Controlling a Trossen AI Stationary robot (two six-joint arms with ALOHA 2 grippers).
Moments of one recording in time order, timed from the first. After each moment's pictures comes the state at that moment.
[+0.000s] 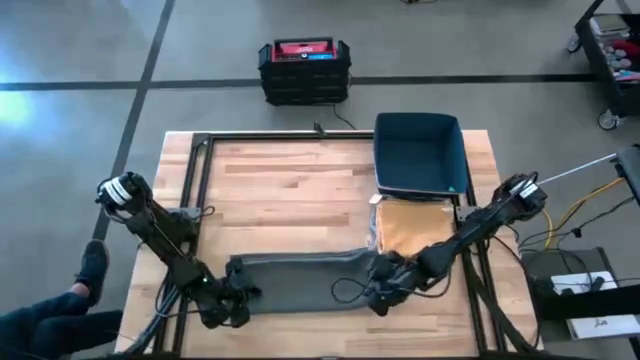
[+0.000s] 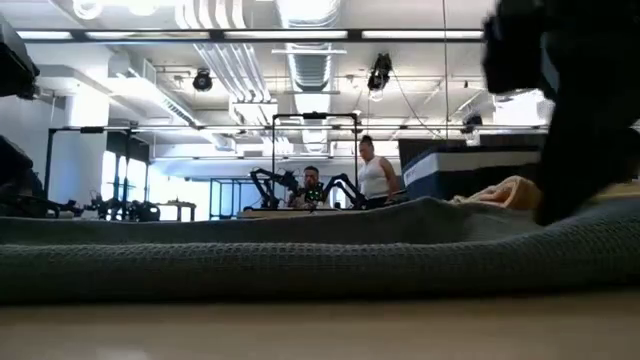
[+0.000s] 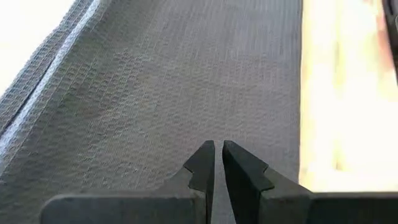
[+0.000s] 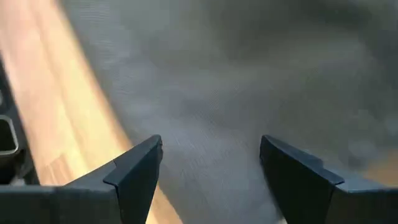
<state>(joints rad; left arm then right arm) -0.95 1.51 0.58 -0.07 -0.61 -1.16 0.62 1.72 0.83 -0.22 0.26 1.26</state>
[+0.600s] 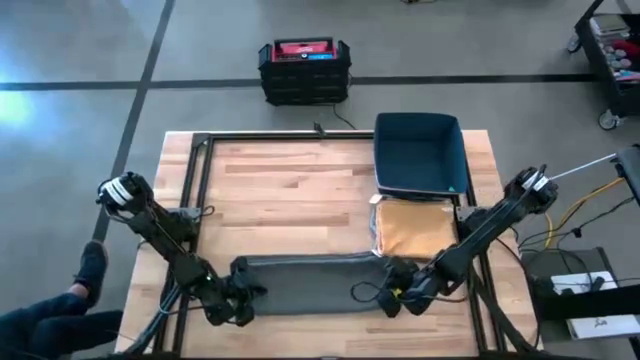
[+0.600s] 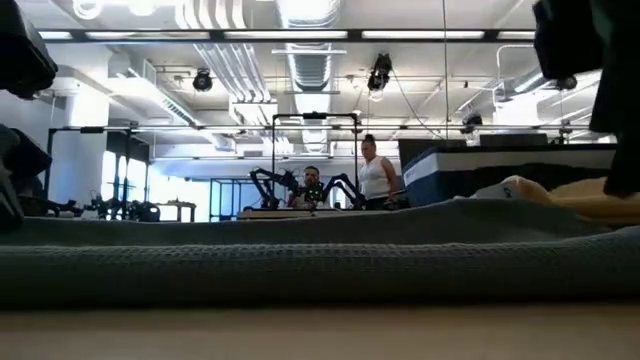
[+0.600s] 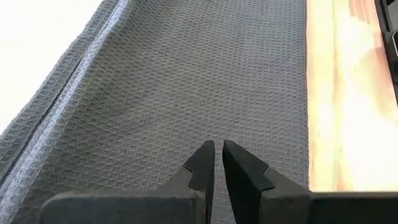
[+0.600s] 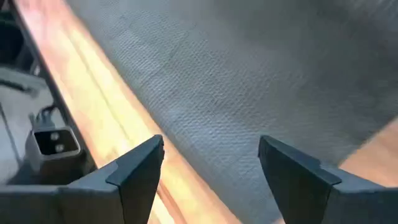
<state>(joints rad) -0.91 1.51 0.58 -0.03 -0.62 -1.09 0.71 1.58 0.81 -0.27 0.32 1.46</state>
